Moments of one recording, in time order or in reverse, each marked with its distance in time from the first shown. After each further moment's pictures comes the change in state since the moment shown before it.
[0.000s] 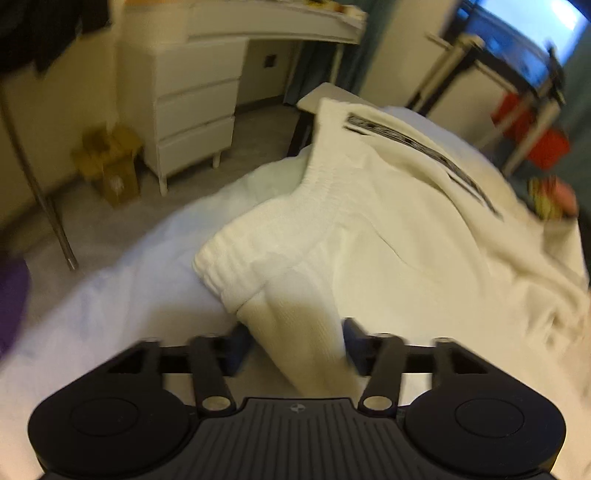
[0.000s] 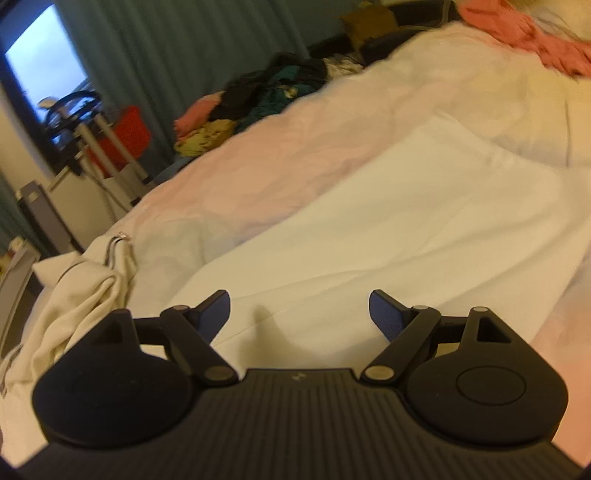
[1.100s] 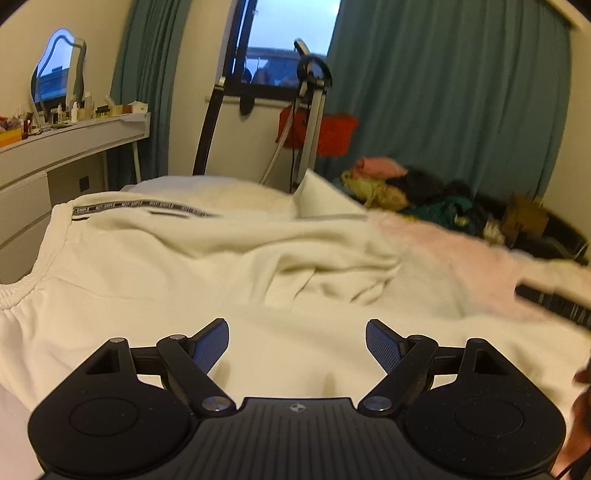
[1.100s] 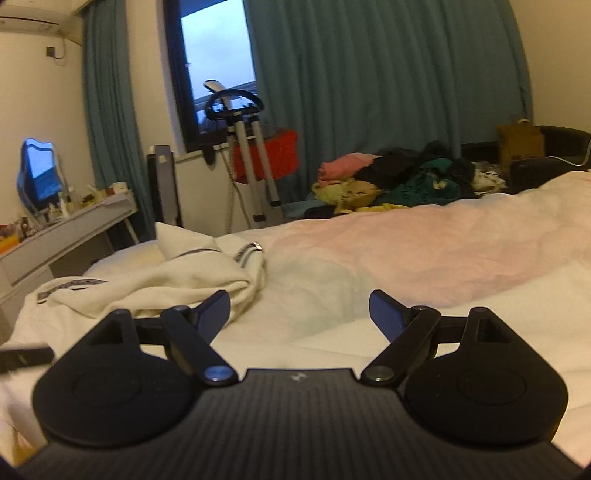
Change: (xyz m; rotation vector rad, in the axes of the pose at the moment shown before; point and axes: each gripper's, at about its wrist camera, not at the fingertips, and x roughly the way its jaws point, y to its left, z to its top) left arm -0.014 -0.197 -0.110 0.409 -0.300 -0.370; right arm -0.032 0.092 -0.019 -0.413 -0.217 0.321
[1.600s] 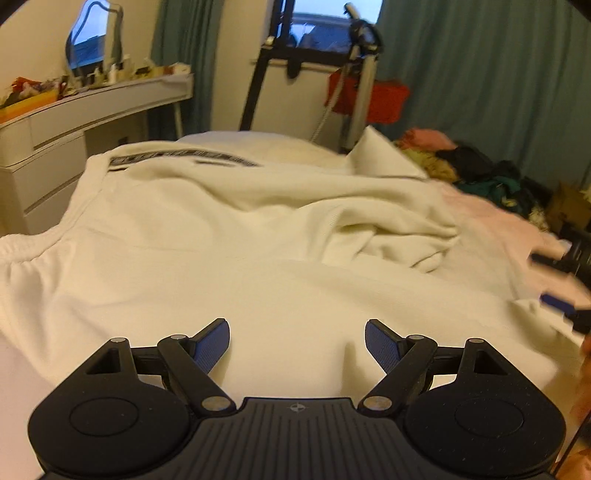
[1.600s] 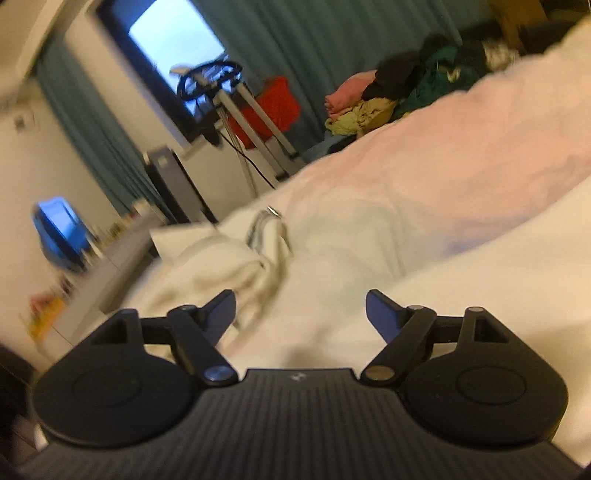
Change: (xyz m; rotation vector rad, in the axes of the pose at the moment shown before) left arm 0.023 0.029 -0.013 -0.077 0.130 0.151; right arm 0.103 -0.052 -0.008 0.472 0.174 0.213
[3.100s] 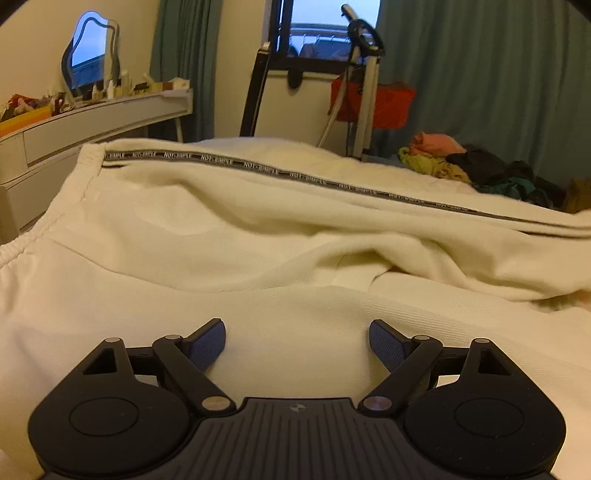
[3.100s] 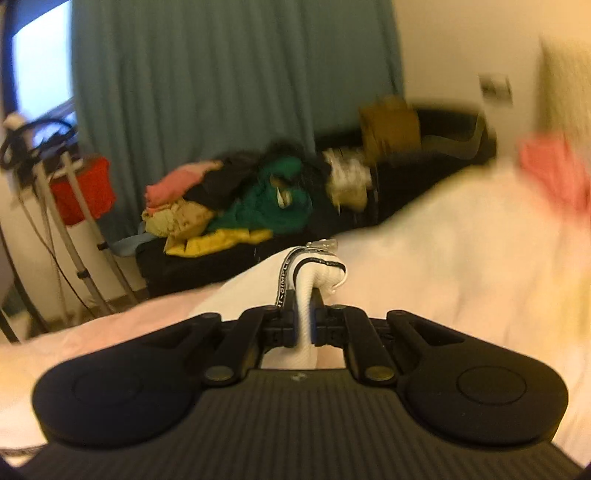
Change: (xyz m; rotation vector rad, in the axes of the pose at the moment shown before) left arm 0.055 -0.003 0.002 0.020 -0.088 -0.001; right arm 0.000 -0.053 0.206 -0.338 -0.290 -0.682
